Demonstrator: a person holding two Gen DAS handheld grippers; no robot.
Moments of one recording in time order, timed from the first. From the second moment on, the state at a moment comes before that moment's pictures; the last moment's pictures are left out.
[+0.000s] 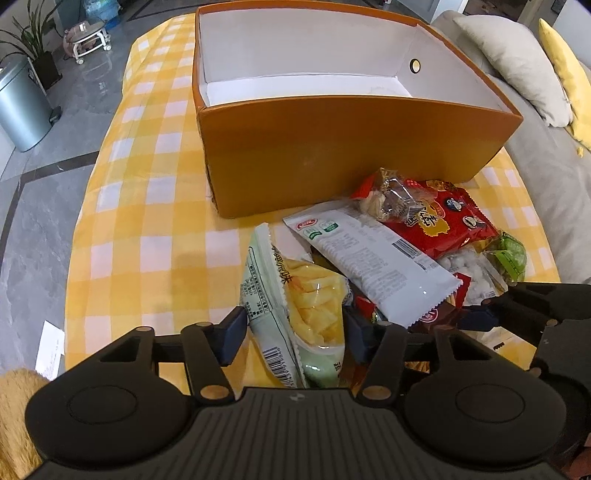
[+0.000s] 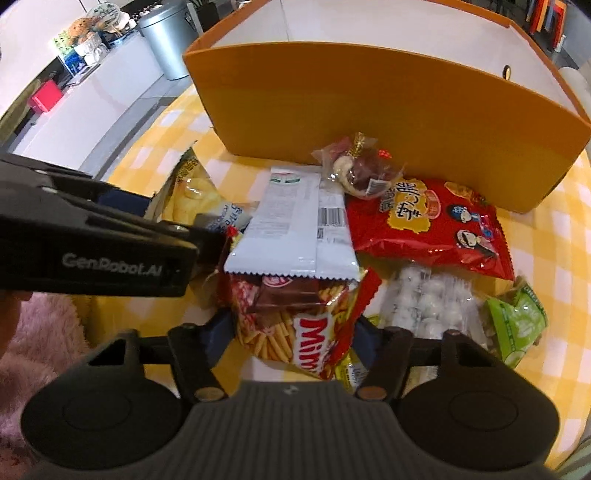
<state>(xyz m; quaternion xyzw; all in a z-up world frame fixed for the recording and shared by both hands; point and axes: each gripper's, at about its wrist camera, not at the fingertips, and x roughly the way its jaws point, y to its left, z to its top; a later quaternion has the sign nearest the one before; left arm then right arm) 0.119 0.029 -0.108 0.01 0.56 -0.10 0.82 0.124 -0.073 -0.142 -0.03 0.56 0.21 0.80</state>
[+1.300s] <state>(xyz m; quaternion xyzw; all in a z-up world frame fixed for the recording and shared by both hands) 0.098 0.031 0.008 0.01 0.52 -0.13 0.84 0.116 -0.152 0.001 0.02 0.54 0.17 0.82</state>
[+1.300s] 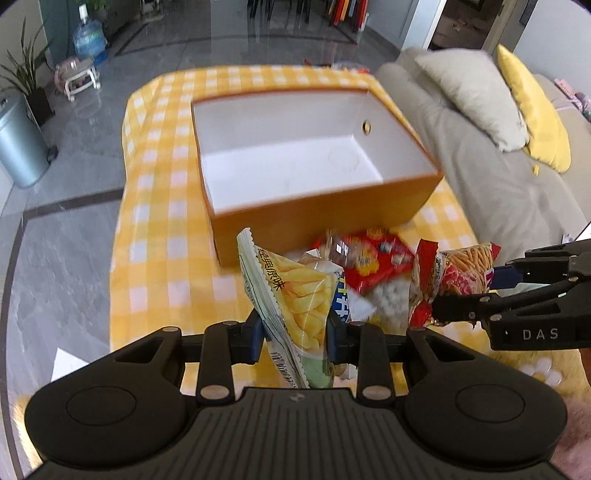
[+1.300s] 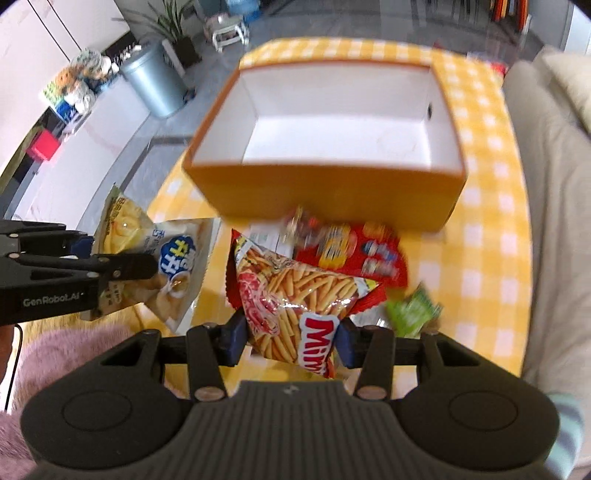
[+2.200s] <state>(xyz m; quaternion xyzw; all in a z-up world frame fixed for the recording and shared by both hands) 0.260 0.006 0.005 0.08 0.52 -0.15 0.84 0.289 -0.110 -0.016 -0.07 0.53 0.17 0.83</state>
